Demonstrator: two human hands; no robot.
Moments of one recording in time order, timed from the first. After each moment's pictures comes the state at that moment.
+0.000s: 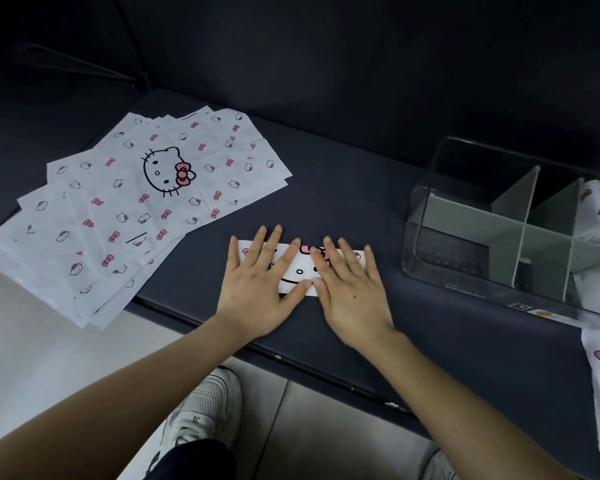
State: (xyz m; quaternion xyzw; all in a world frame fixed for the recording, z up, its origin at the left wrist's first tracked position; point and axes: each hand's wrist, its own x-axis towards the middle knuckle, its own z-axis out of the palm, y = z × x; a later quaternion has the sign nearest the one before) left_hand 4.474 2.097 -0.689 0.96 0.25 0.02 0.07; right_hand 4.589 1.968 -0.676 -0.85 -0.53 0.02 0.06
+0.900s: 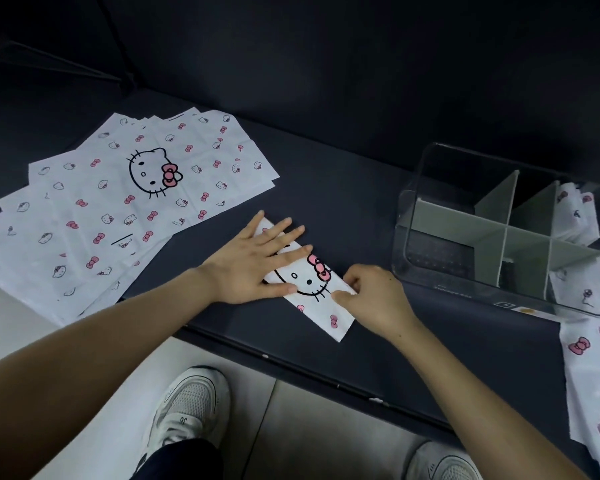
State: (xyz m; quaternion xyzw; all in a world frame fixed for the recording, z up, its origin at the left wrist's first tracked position) left_hand 4.496 2.151 -0.681 1.00 -0.03 -0.01 0.04; right_hand 4.610 1.946 -0.632 -0.89 -0.34 0.24 0.17
